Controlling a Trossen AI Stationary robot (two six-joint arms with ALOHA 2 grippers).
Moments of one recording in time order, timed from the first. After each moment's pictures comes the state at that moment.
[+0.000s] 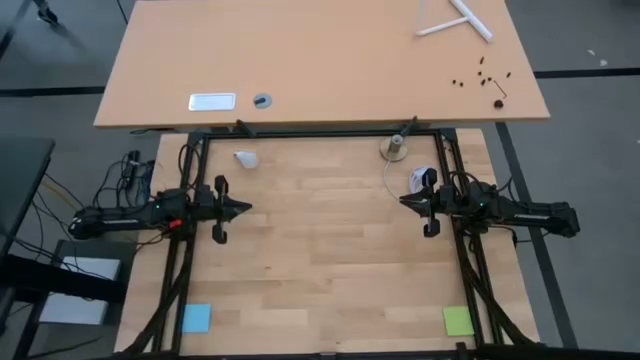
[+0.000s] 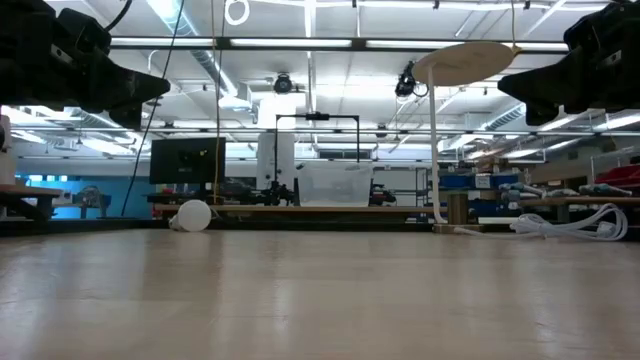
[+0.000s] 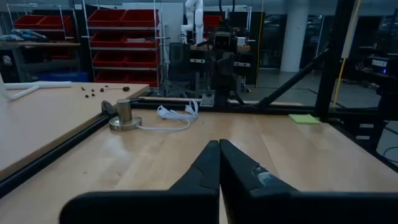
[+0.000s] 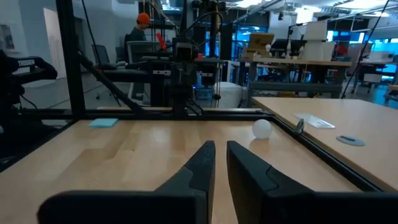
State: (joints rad) left arm 0.04 0.03 0.01 0.08 -0.04 -0.03; right arm -0.11 0.01 0.01 0.08 -0.02 -0.03
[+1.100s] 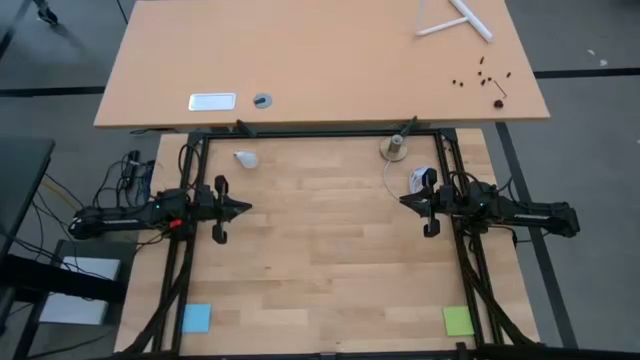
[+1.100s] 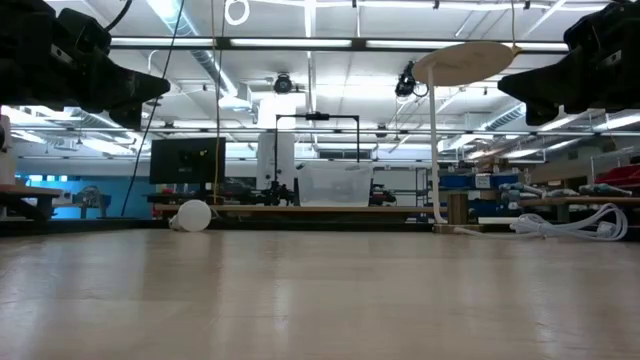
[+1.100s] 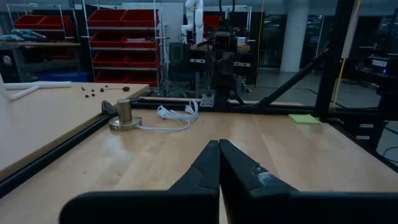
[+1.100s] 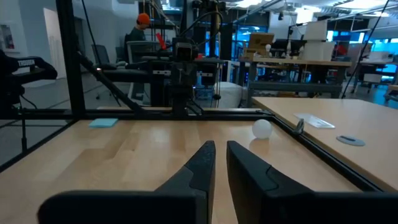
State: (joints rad) left arm 0.04 0.03 0.01 0.08 -0.04 -0.03; right arm -0.11 0.01 0.01 0.08 -0.02 -0.03
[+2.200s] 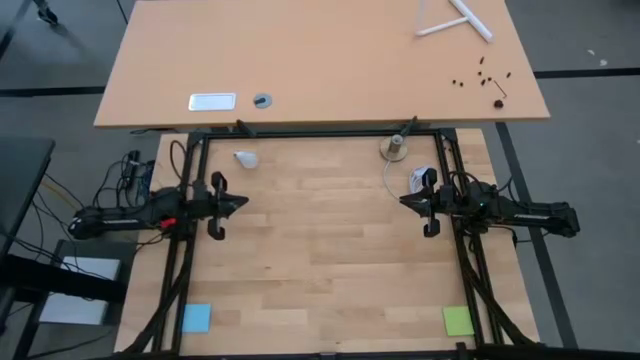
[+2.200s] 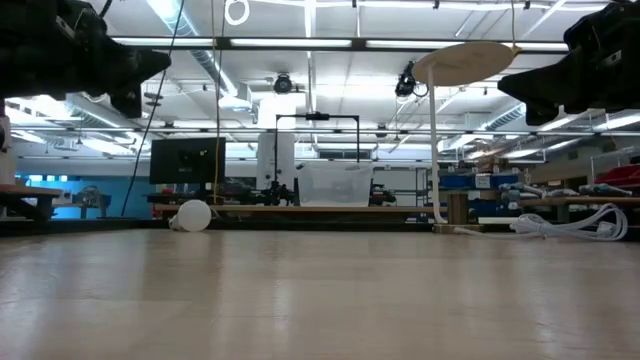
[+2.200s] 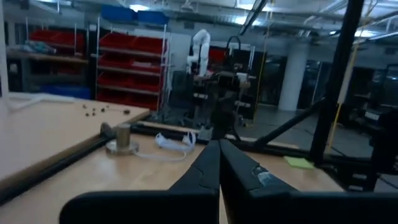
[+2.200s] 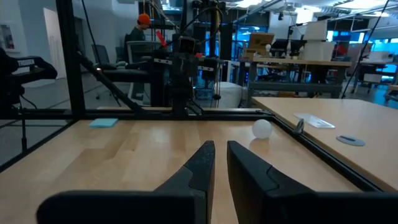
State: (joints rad) left arm 0.04 0.03 0.01 0.23 -0.06 -0.11; right arm -0.11 0.01 0.01 0.08 -0.02 -0.03
